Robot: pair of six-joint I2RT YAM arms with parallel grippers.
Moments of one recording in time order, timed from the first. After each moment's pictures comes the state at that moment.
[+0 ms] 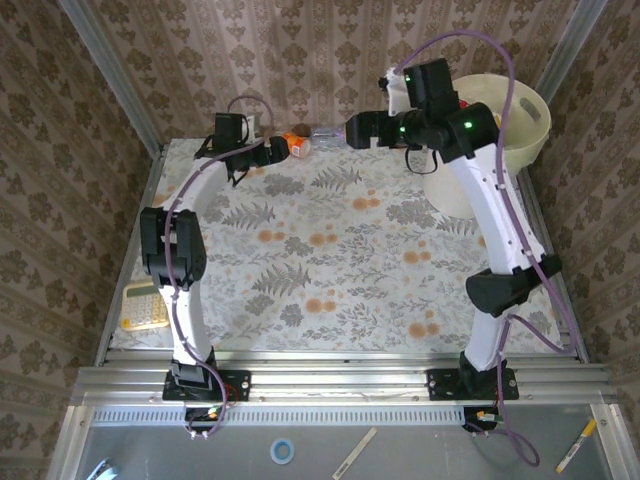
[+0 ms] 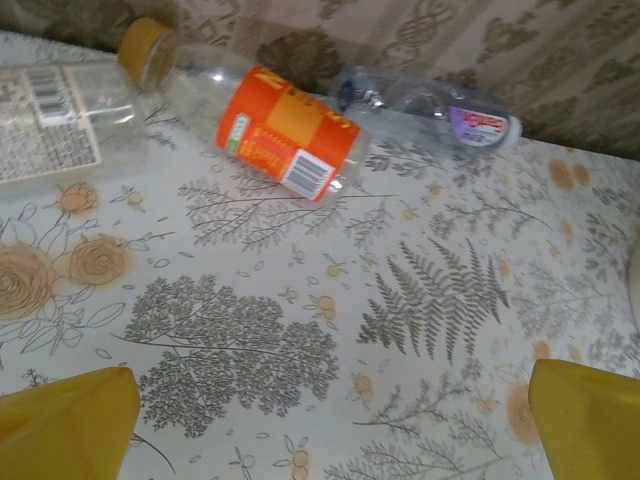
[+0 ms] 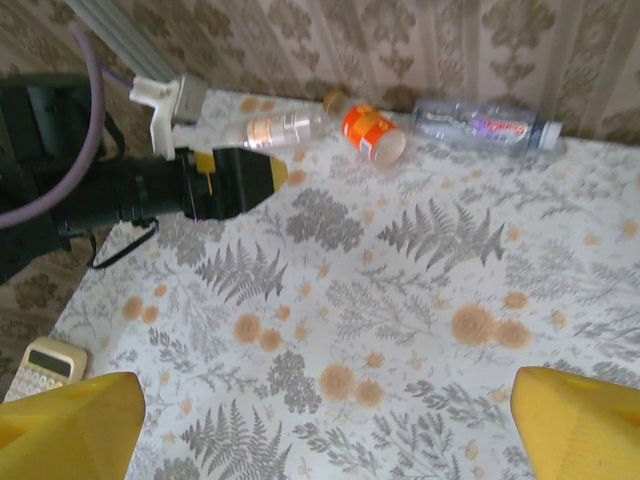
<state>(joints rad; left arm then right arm) -0.20 2.08 1.78 -0.39 0.31 -0.35 0.39 1.87 2.40 -1.19 -0.19 0.25</state>
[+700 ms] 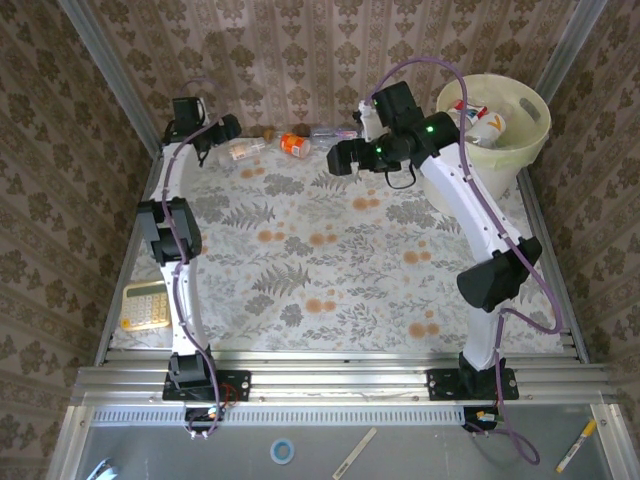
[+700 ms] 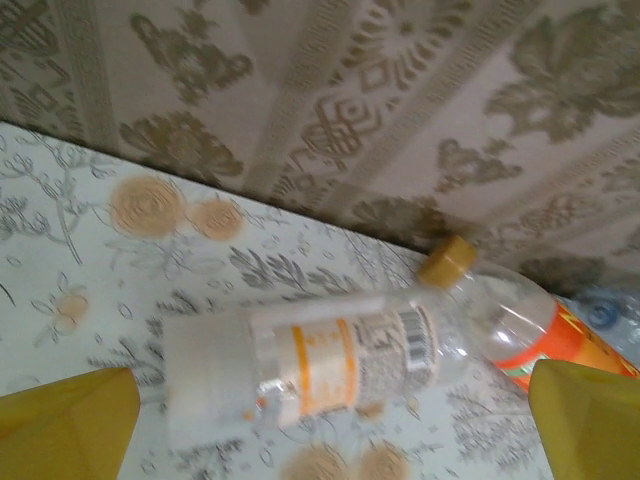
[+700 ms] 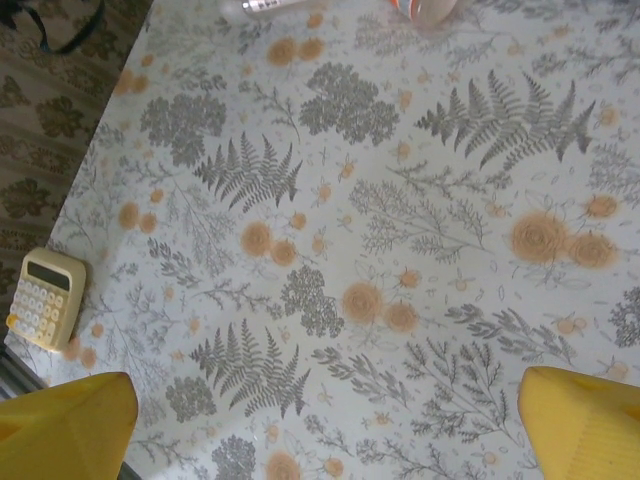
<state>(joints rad) 0.02 2.49 2.38 -0.53 0.23 -0.32 0.43 1.92 2.24 -1.18 -0.26 0.26</state>
